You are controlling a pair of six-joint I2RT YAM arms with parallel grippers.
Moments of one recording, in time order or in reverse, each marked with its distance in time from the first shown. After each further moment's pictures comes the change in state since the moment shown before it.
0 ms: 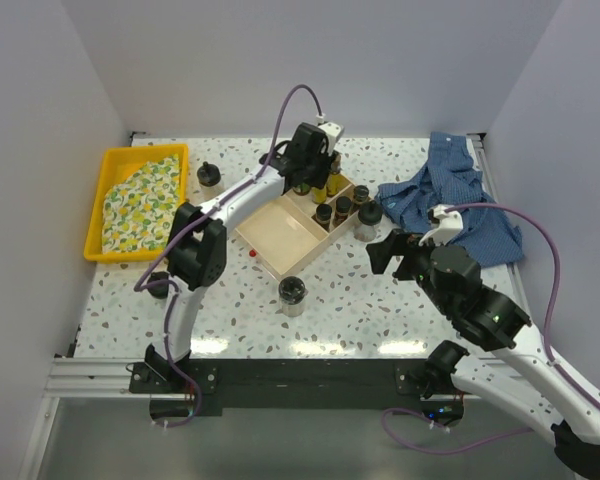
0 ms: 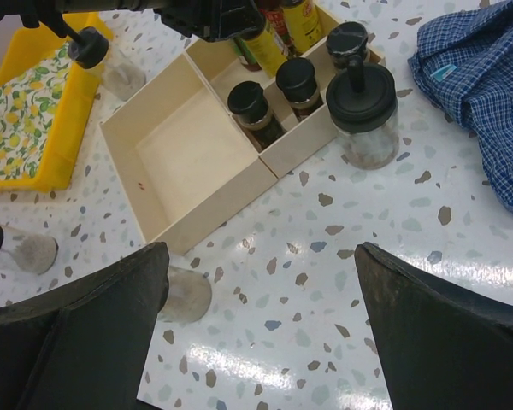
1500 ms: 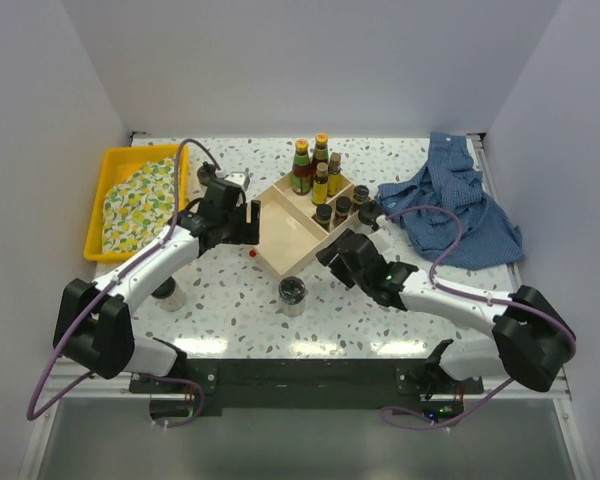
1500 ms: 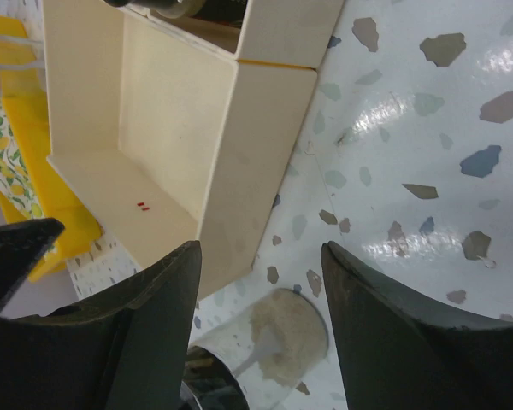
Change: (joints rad) left arm 0.172 -0.815 -0.974 -0.026 -0.031 -0.286; right arm 0.074 0.686 -0.115 0.428 -0.028 0.784
